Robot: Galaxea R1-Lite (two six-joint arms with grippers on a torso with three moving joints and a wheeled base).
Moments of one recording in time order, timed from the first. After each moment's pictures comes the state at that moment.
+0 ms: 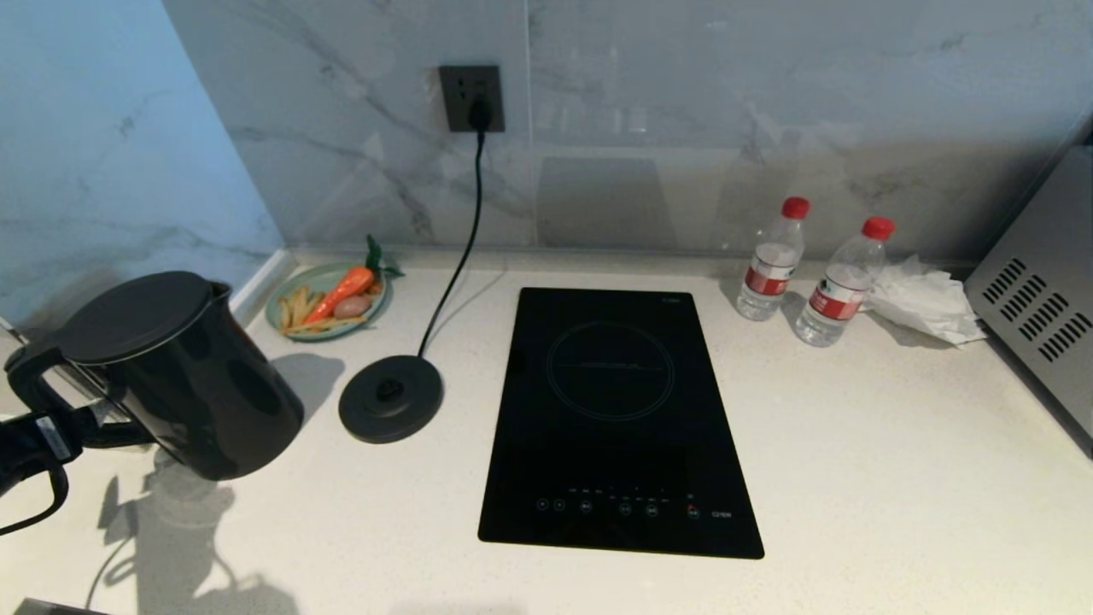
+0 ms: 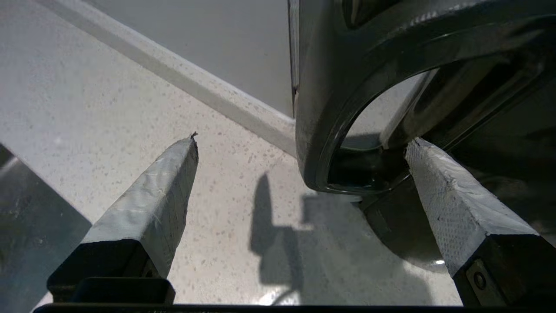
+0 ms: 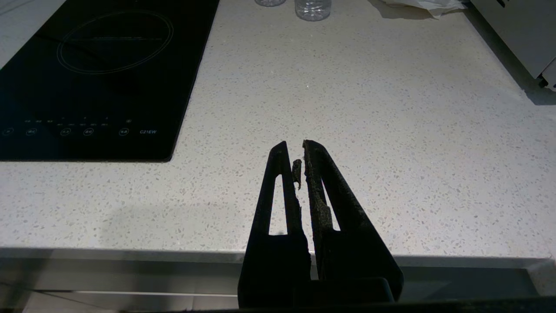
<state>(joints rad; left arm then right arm) 0.55 1.64 -0.45 -0.93 -0.07 -0.05 0.00 0.00 0.00 0.00 0.00 0.00</state>
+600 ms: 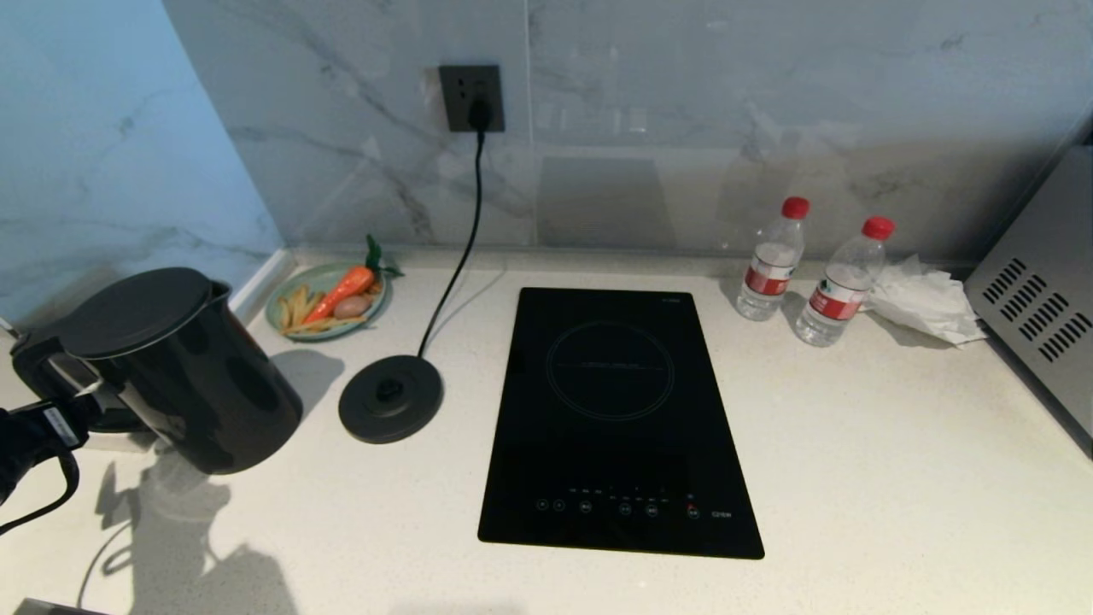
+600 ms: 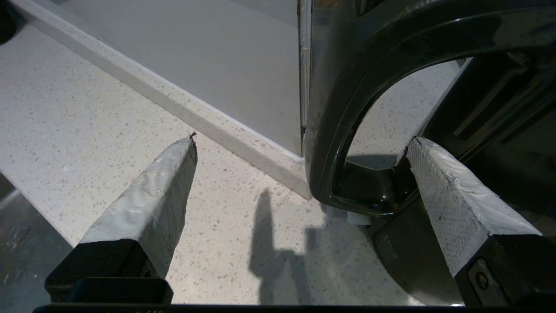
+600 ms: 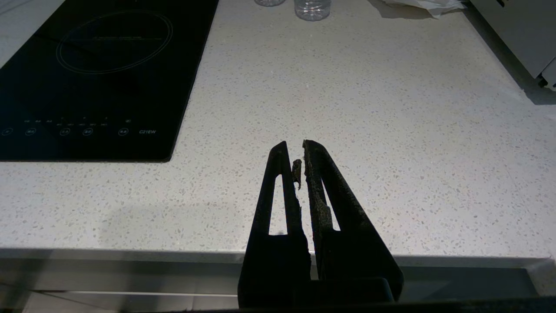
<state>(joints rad) 0.55 1.77 -0.42 -1.19 -0.03 -0.05 0.00 0.00 0.00 0.00 0.00 0.00</state>
